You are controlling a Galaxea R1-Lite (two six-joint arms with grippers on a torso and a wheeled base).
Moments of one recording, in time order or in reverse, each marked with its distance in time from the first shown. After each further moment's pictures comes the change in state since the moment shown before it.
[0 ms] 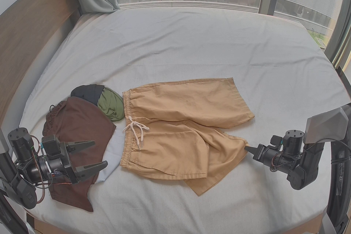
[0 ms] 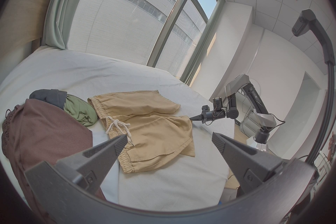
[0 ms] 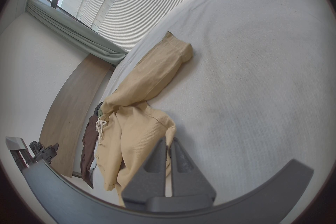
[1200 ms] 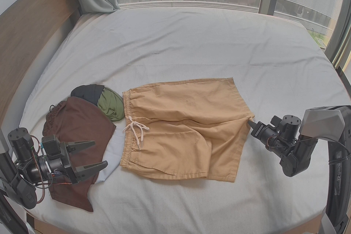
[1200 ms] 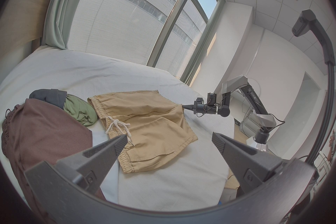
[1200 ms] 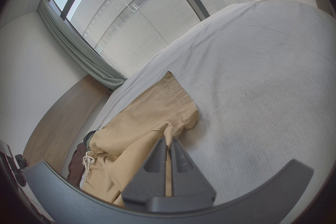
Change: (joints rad) left arm 0.000 0.000 0.000 0.000 0.000 -0.001; right arm -0.006 0.037 -0.264 -0.003 -0.186 0.006
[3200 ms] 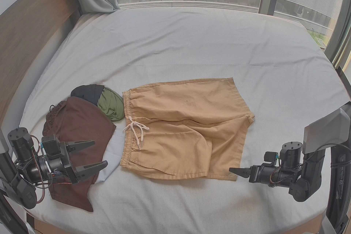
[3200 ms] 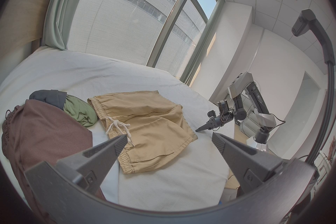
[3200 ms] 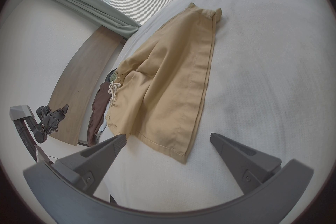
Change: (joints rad) left arm 0.000 -0.001 -0.001 0.000 0.000 0.001; right arm 0.104 -0.079 0.453 0.003 0.266 -0.140
